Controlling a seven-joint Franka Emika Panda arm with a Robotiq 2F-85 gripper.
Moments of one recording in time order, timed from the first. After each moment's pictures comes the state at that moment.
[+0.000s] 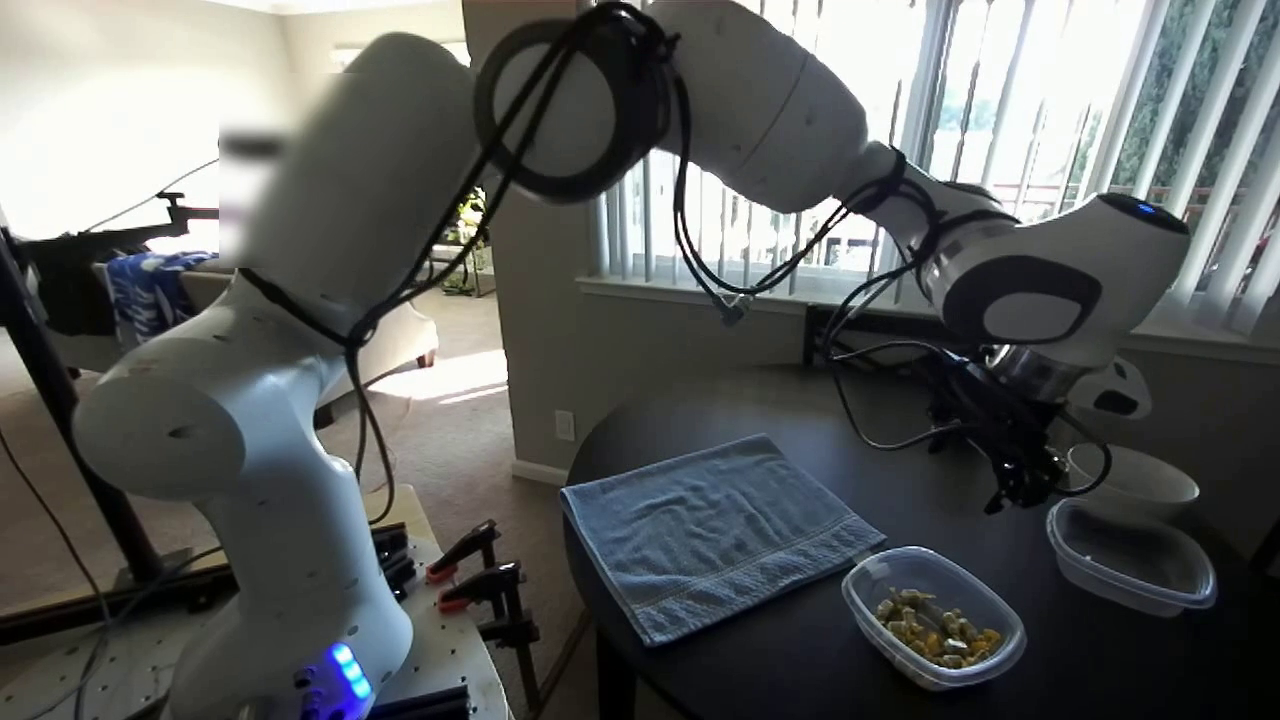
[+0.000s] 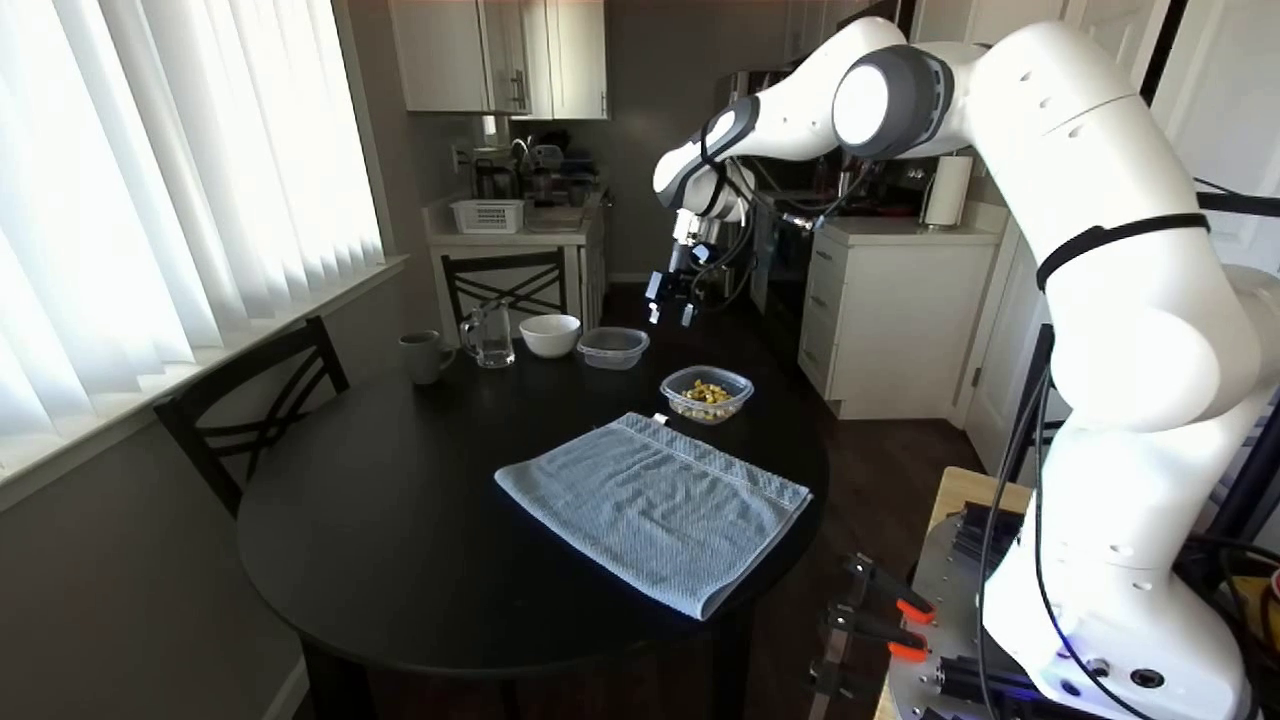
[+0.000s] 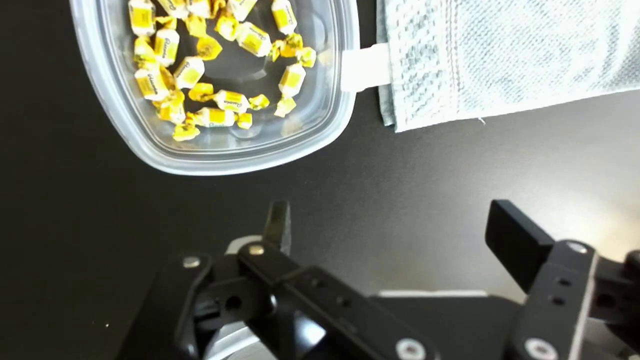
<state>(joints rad) -0.42 0.72 -0.09 -1.39 0.38 2.06 -0.39</state>
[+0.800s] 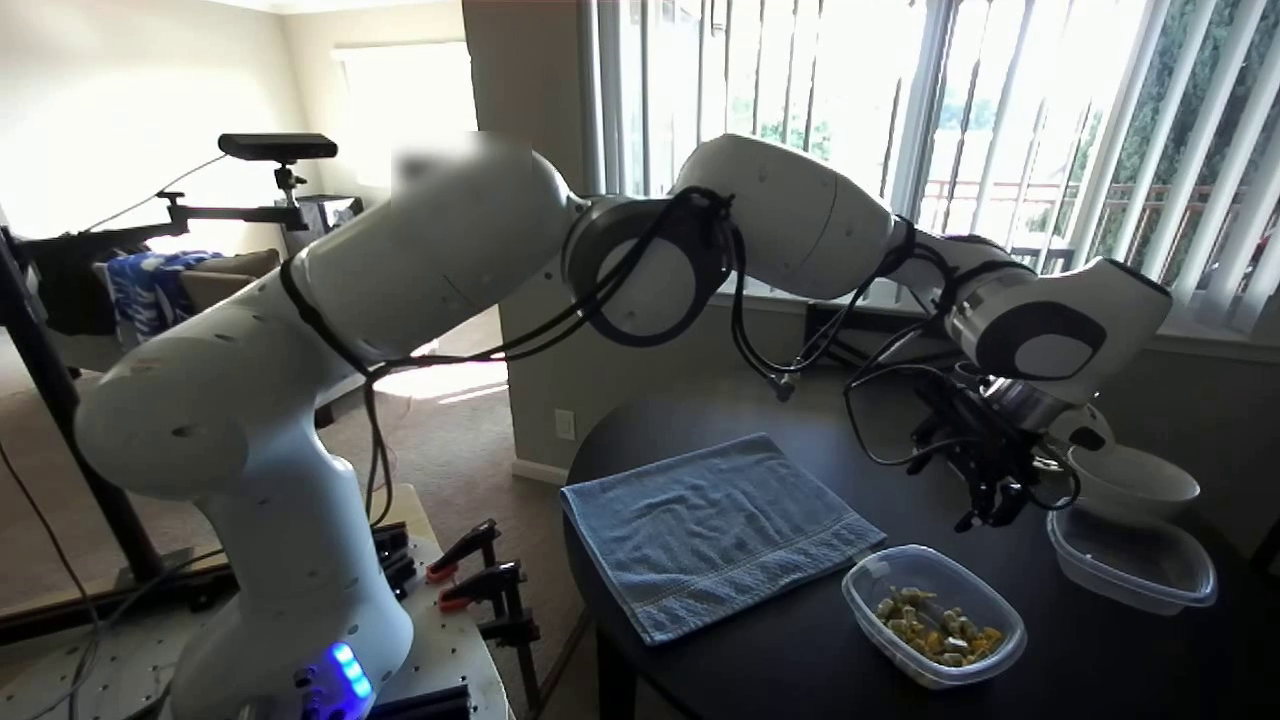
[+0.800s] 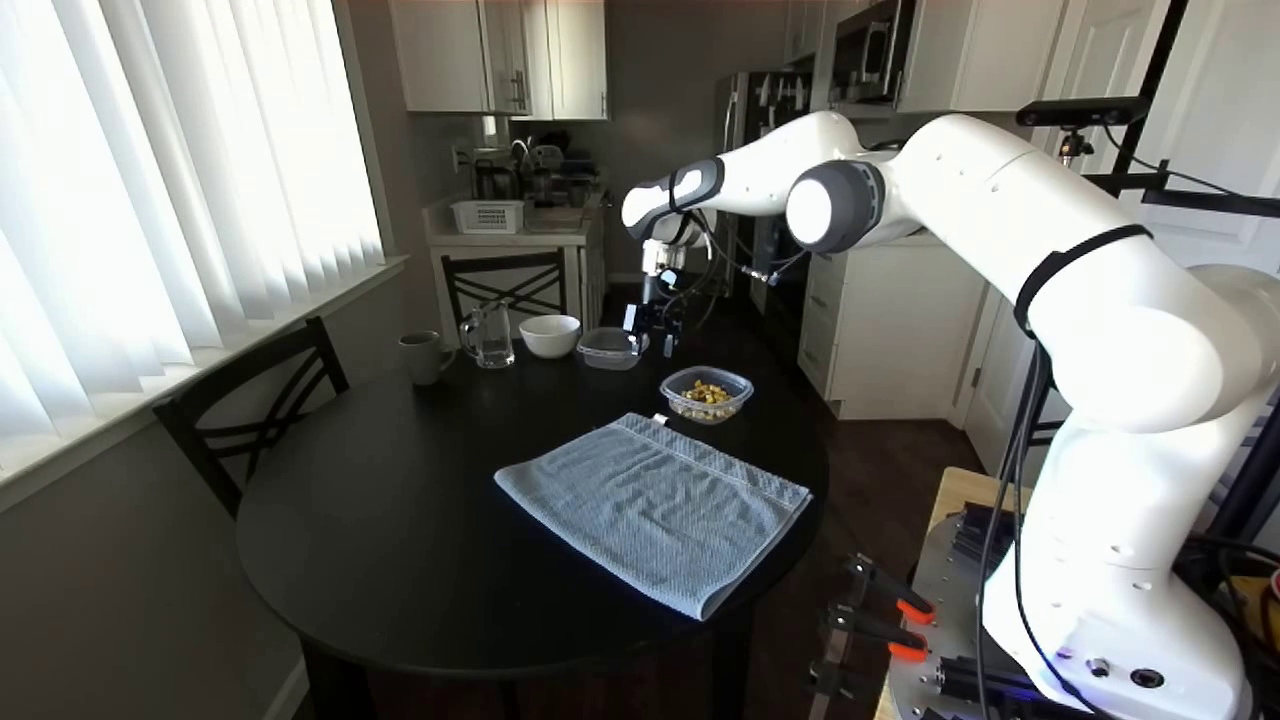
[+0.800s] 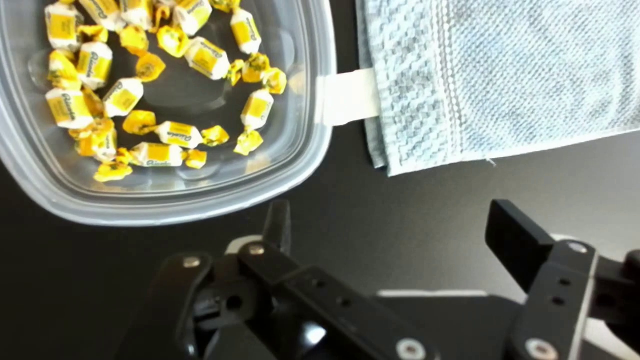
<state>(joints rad) -0.40 1.07 -0.07 -0.90 0.31 1.74 -0.25</state>
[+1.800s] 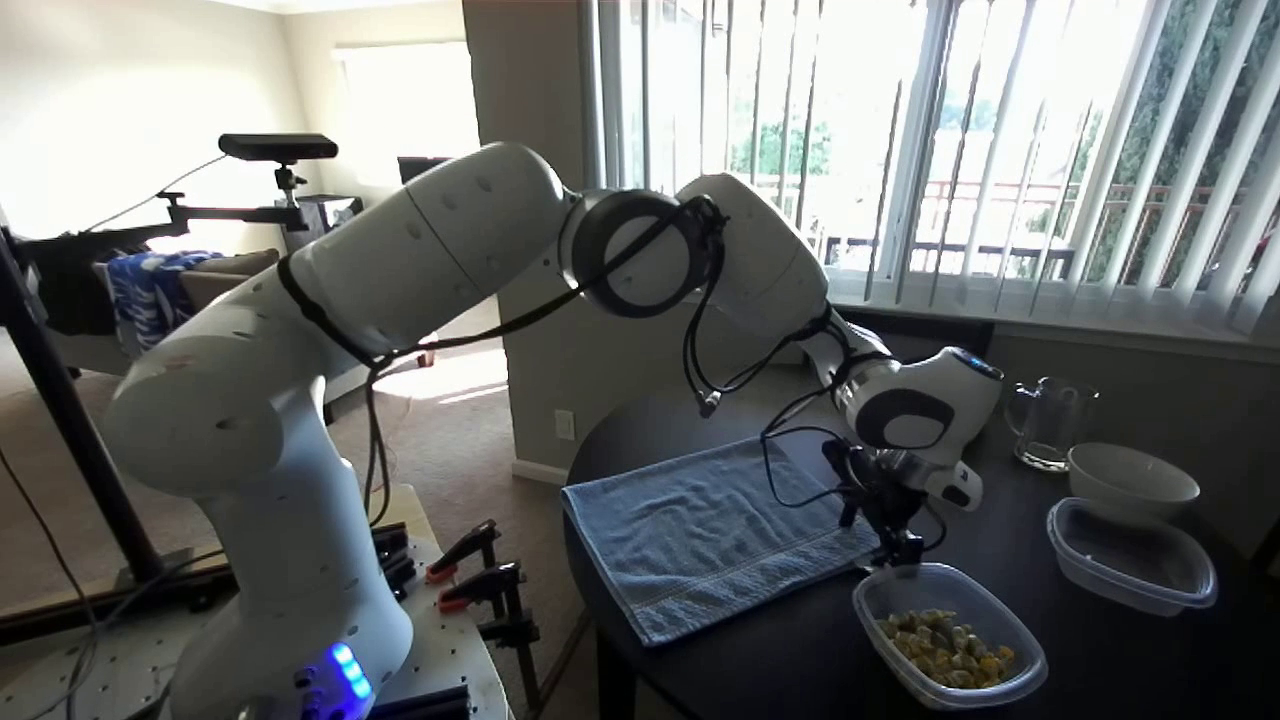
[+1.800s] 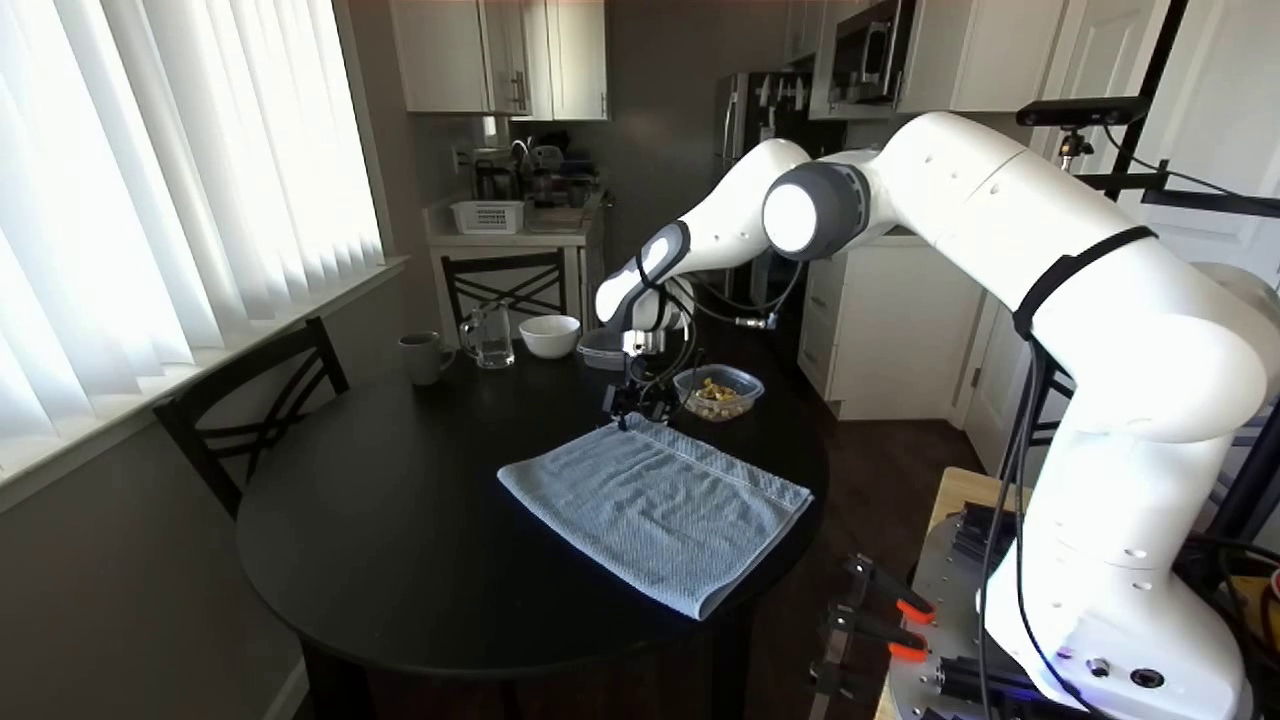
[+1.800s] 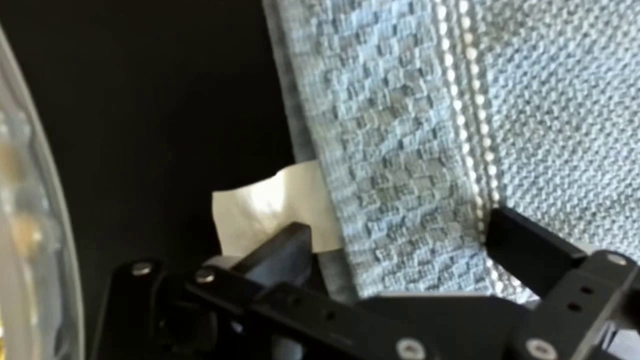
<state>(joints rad) -0.23 1.06 -0.11 -1.29 0.31 2.15 -0.08</state>
